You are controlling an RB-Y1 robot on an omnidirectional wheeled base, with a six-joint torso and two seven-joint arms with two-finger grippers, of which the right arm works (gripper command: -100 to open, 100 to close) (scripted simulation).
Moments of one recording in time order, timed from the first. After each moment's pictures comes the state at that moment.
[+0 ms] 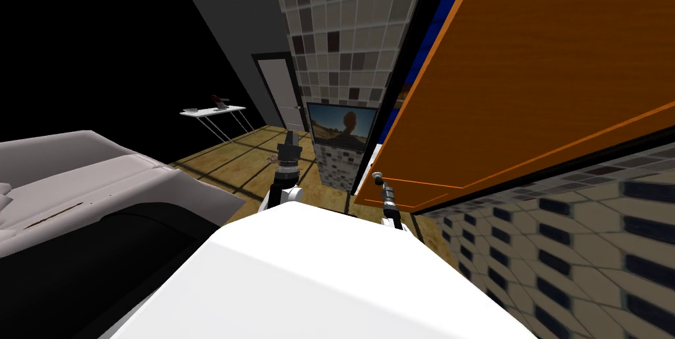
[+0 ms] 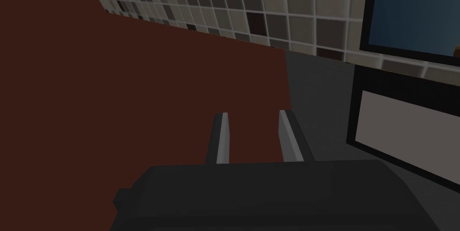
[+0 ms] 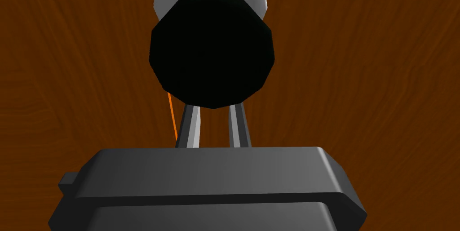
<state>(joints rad) -0.07 -0.25 0.05 -0.66 -0.14 -0.88 -0.14</state>
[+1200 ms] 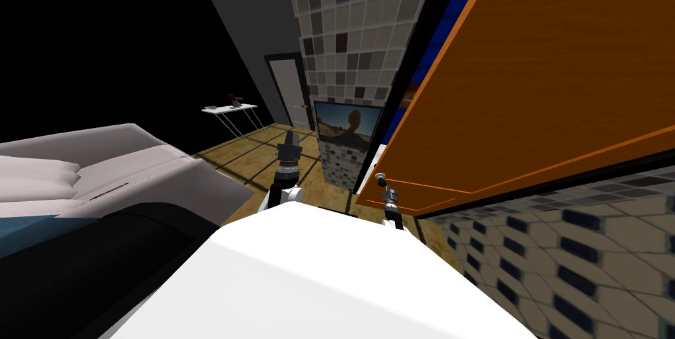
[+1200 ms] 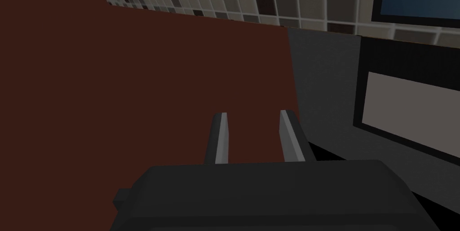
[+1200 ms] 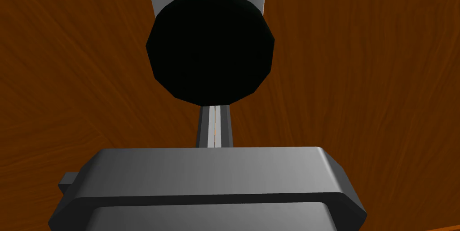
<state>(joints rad) -0.07 -0.26 0.07 -0.62 -0.24 -0.90 -0.41</state>
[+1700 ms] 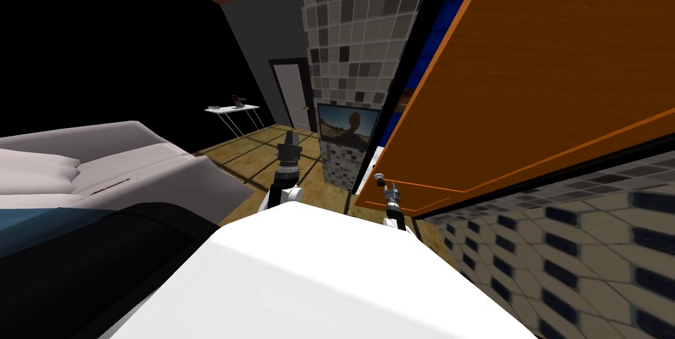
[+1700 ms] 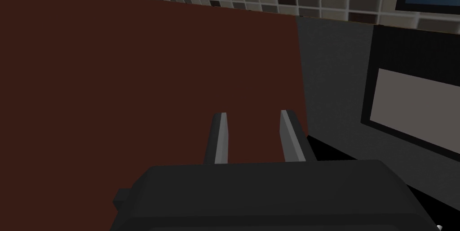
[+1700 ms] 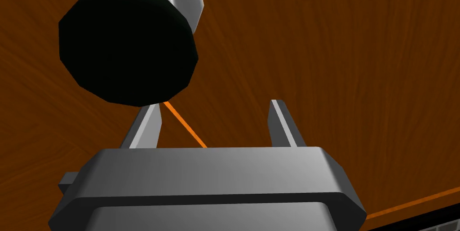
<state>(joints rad) -0.08 -0.28 0.07 -0.63 -0.28 -0.89 -0.52</state>
